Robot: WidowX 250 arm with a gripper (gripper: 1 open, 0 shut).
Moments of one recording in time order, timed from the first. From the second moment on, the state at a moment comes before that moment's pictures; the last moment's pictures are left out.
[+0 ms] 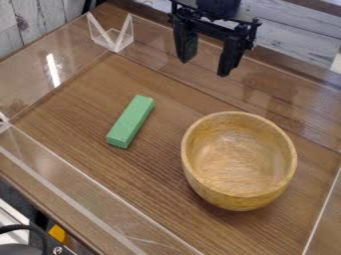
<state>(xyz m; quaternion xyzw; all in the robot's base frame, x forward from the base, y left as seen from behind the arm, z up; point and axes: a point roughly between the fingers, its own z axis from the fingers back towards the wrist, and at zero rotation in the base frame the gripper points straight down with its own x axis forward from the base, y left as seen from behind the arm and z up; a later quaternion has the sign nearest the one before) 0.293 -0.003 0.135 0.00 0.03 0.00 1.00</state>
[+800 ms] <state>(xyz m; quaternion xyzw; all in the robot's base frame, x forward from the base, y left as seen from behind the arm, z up) 0.252 0.055 0.106 0.00 0.05 0.06 1.00</state>
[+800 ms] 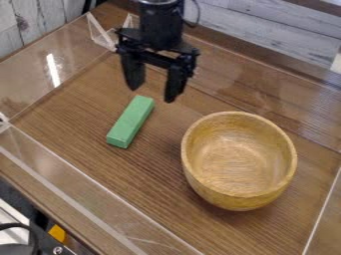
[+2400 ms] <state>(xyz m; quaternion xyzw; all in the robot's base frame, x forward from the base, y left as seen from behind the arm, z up) 0.244 0.077 0.054 0.00 0.05 0.09 0.99</state>
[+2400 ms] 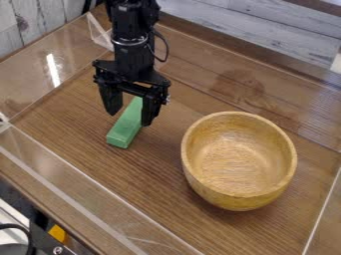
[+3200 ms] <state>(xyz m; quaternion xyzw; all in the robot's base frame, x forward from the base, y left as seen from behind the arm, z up) 0.247 0.087 0.036 -0.01 0.06 0.11 0.99</state>
